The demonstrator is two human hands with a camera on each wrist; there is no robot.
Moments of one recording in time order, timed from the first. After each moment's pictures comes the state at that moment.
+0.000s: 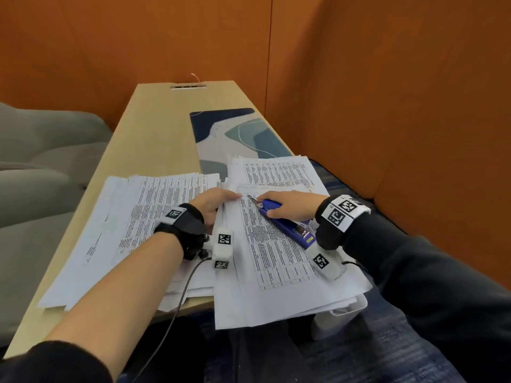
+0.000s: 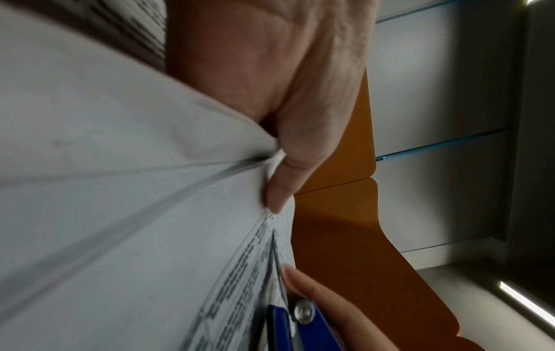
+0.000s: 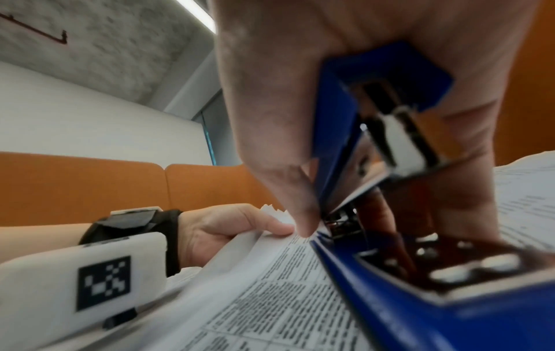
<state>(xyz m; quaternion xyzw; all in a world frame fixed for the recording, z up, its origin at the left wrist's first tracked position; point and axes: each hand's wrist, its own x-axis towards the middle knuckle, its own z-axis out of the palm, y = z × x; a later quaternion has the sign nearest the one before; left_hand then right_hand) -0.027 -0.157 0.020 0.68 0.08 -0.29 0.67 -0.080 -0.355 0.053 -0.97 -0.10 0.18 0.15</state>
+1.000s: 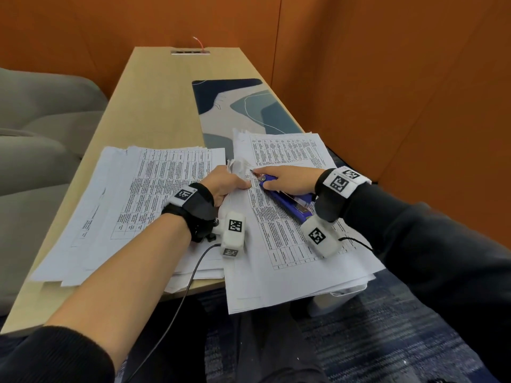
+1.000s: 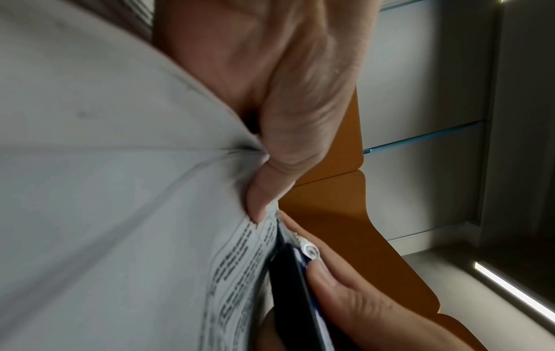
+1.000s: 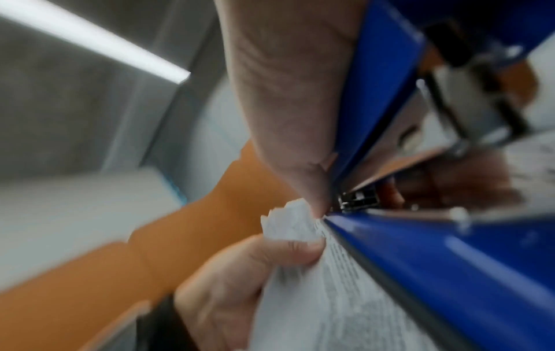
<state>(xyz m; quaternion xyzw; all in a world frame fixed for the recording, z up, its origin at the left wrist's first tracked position) -0.019 -0.164 0.003 0.75 0.04 -0.21 0.63 -0.058 -0.333 0.051 -0.96 -0.10 0.20 0.15</state>
